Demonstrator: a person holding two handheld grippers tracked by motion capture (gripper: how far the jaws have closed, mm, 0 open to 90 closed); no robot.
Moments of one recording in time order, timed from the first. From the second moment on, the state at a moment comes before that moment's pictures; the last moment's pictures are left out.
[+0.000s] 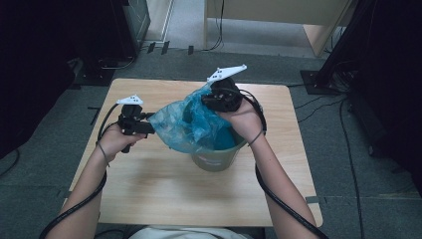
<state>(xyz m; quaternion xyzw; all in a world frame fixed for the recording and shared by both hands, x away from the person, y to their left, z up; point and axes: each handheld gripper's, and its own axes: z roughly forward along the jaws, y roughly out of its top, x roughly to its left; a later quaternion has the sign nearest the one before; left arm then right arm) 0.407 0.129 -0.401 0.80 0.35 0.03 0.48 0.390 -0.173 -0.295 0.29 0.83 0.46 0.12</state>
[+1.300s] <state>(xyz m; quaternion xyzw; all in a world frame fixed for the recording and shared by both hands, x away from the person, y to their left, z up) 0.408 0.147 -0.399 0.79 0.37 0.05 0.48 0.422 -0.078 -0.331 0.26 0.89 0.37 0.09</state>
